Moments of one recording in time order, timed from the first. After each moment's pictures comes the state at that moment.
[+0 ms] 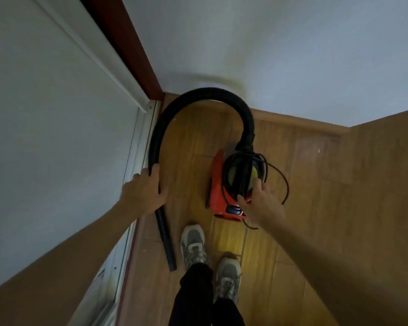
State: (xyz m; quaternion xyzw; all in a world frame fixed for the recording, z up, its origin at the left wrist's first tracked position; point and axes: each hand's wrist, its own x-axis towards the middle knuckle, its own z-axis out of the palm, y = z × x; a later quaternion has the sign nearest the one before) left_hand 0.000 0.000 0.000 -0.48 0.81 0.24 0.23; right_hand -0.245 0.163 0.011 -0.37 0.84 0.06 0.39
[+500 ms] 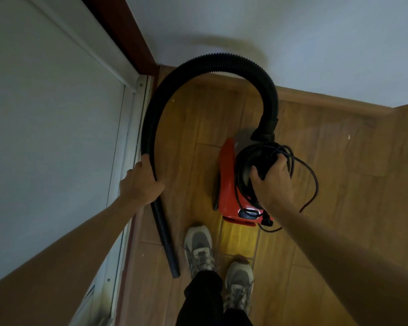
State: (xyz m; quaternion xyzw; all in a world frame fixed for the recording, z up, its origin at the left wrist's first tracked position) left_hand 0.002 -0.028 -0.114 -0.59 0.71 0.34 0.20; right_hand -0.252 0.121 -0.100 -0.26 0.91 -0.12 0.30
